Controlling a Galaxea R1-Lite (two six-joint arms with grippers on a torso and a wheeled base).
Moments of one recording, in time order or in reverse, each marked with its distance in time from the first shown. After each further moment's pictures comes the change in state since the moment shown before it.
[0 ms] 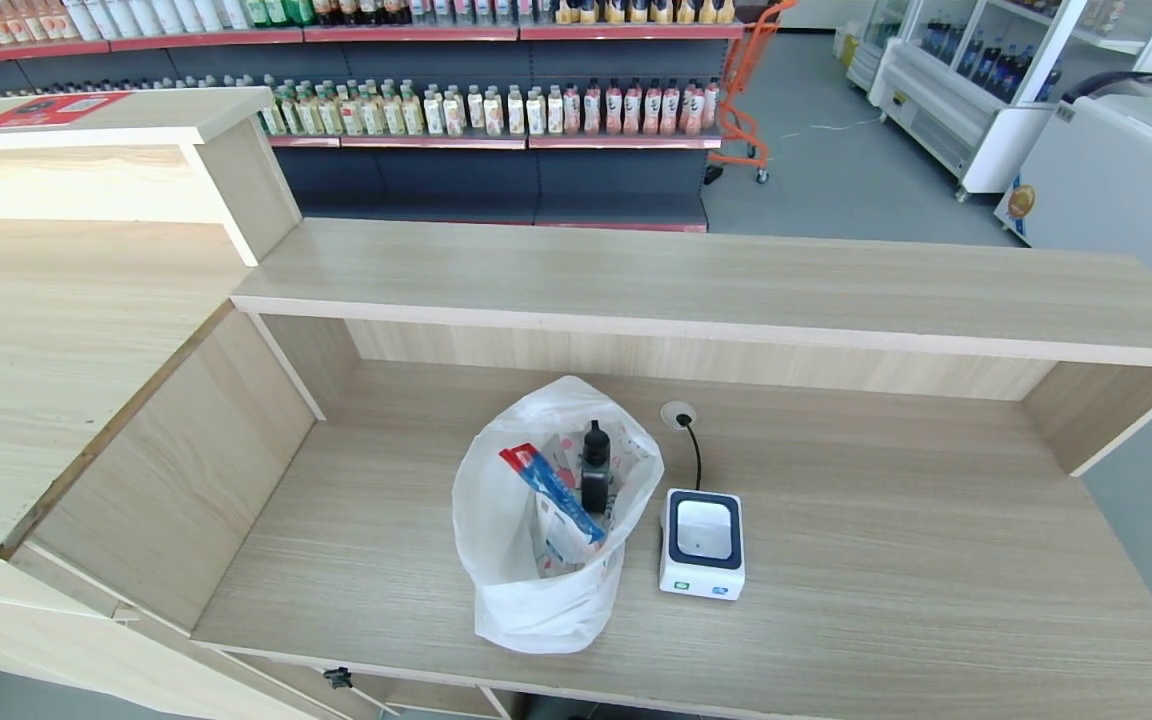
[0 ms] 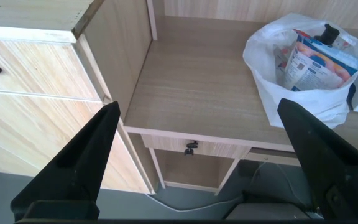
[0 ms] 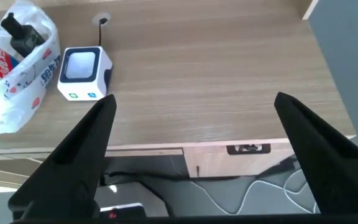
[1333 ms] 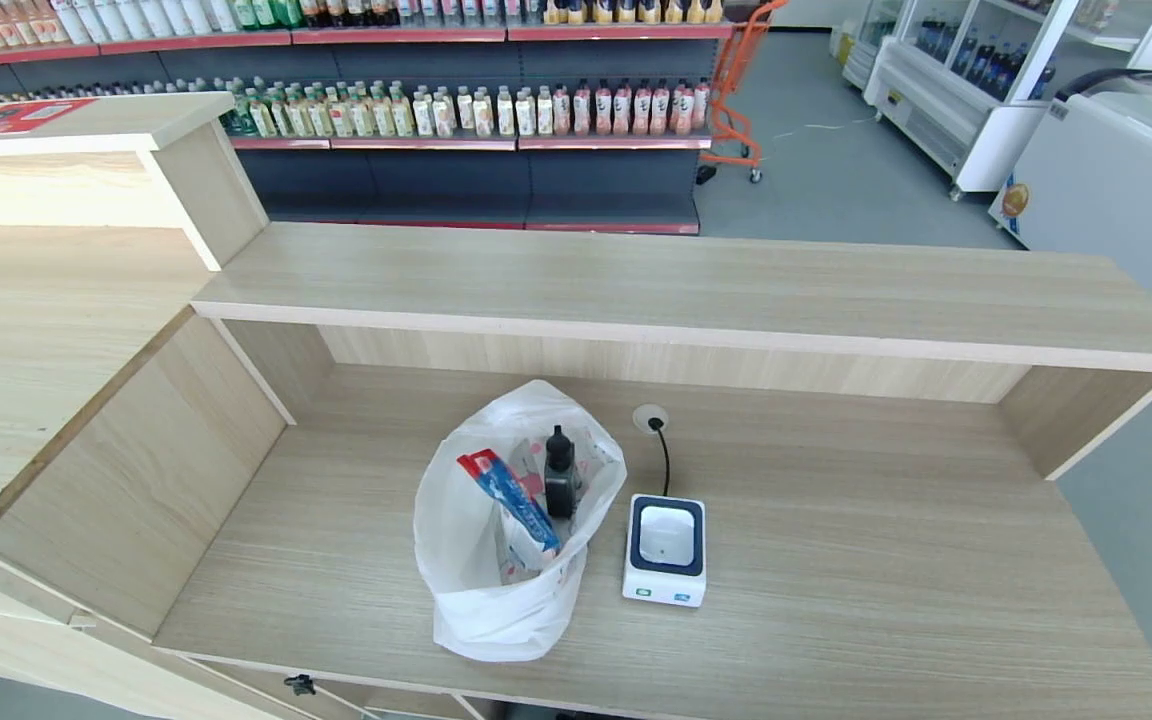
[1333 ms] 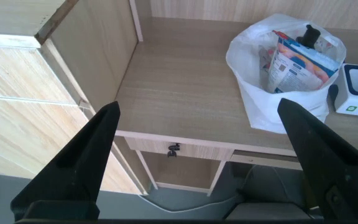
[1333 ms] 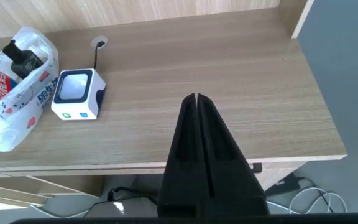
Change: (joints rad) left arm 0.001 0.000 0.000 0.000 -0.001 0.000; right arm 0.015 -0.067 0.003 0.001 0.000 0.023
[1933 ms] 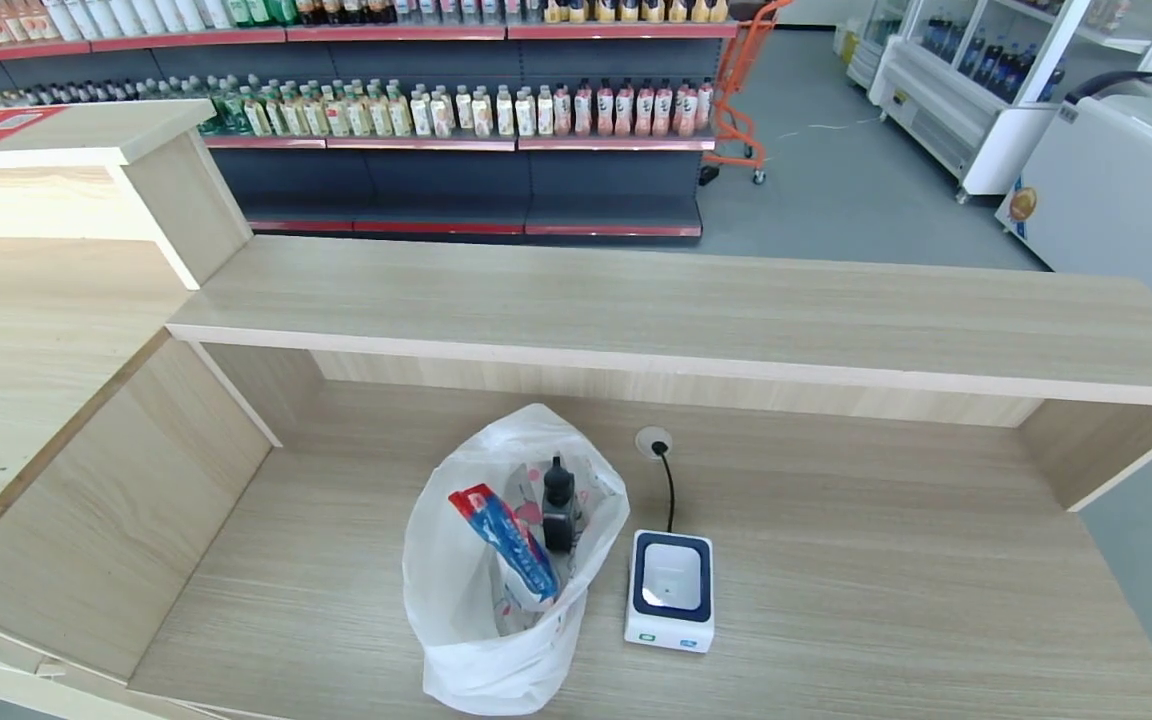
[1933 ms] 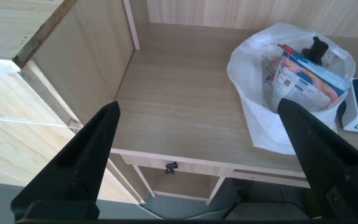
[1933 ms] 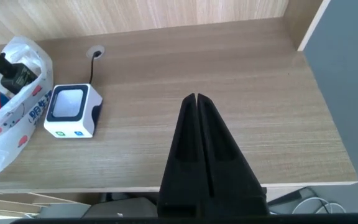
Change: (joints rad) left arm -0.002 0.000 0.000 0.000 -0.001 0.000; right arm -0.001 0.000 0.000 0.001 0.000 -0.001
